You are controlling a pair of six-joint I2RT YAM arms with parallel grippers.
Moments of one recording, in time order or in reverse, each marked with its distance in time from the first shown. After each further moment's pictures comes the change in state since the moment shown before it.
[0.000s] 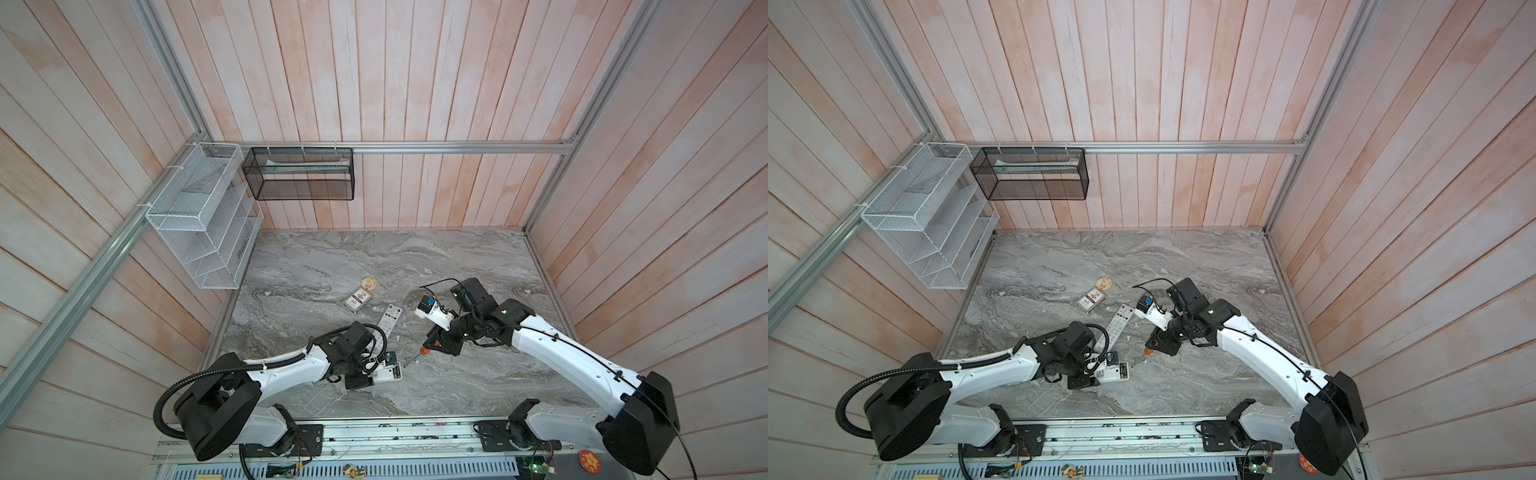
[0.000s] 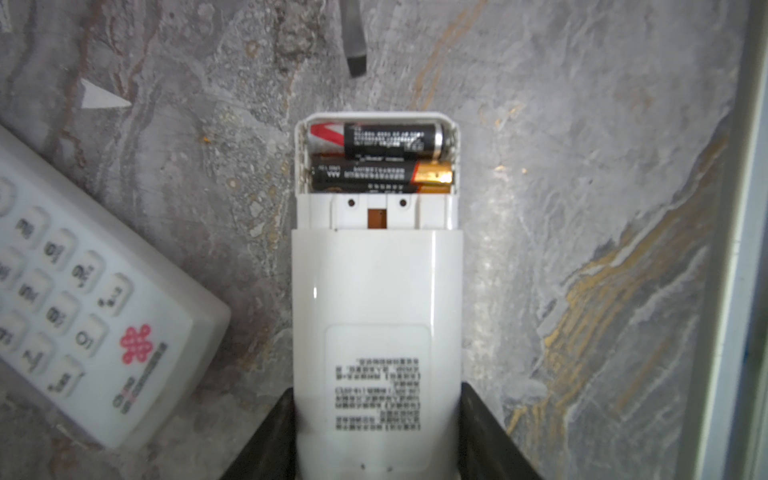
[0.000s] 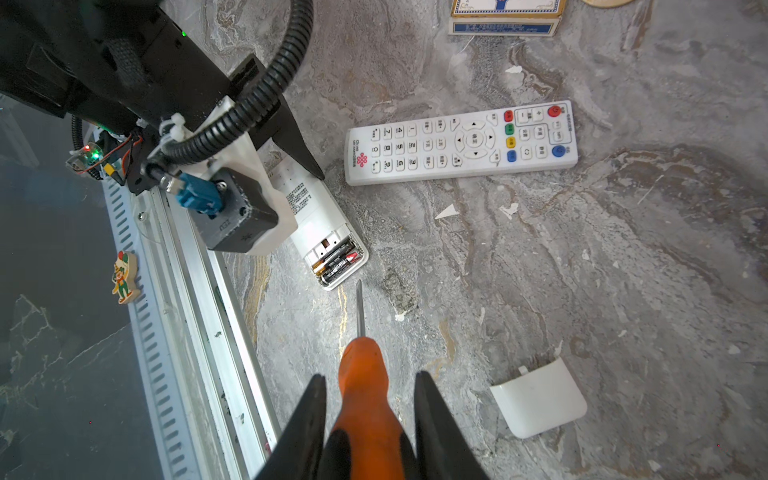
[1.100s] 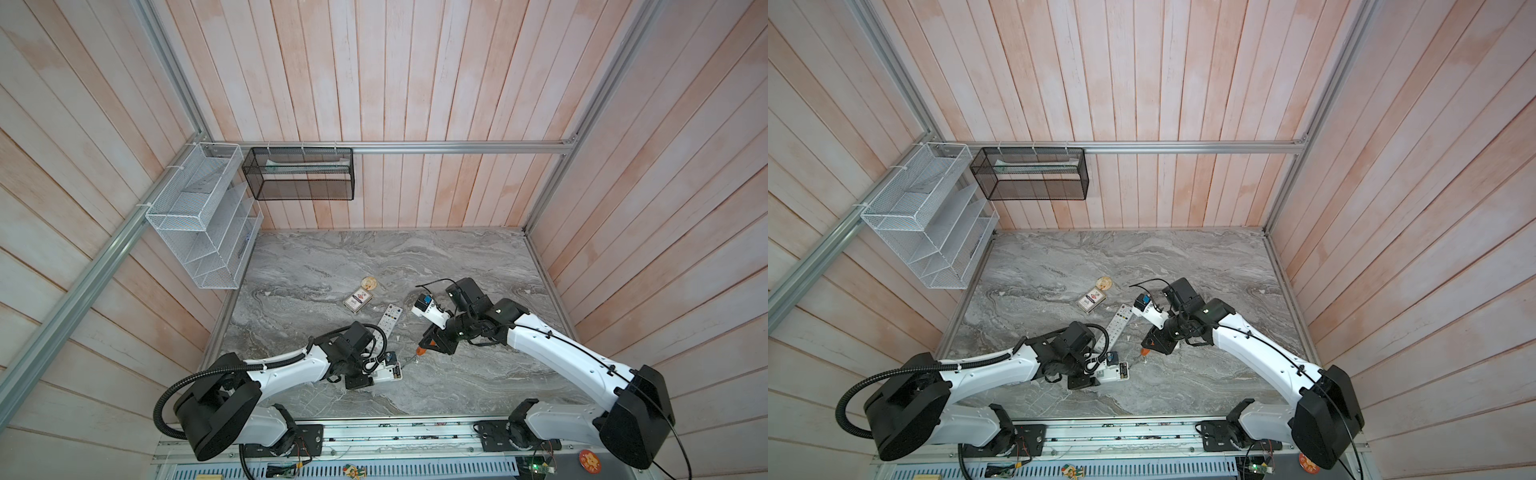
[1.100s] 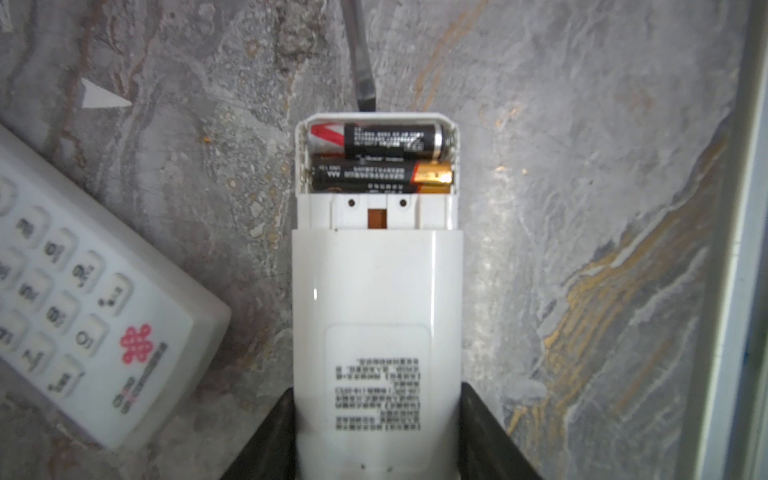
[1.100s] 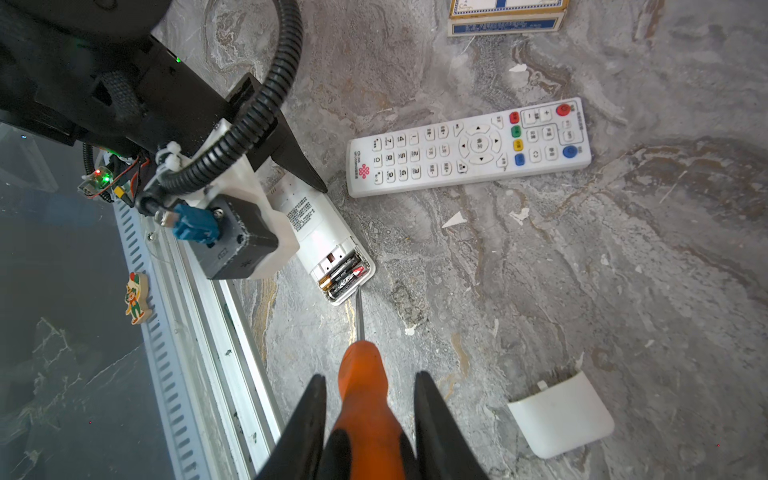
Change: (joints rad) left arm 0.000 0.000 0.000 0.001 -0.001 -0.002; right arm 0.018 0.031 0.003 0.030 0.002 0.086
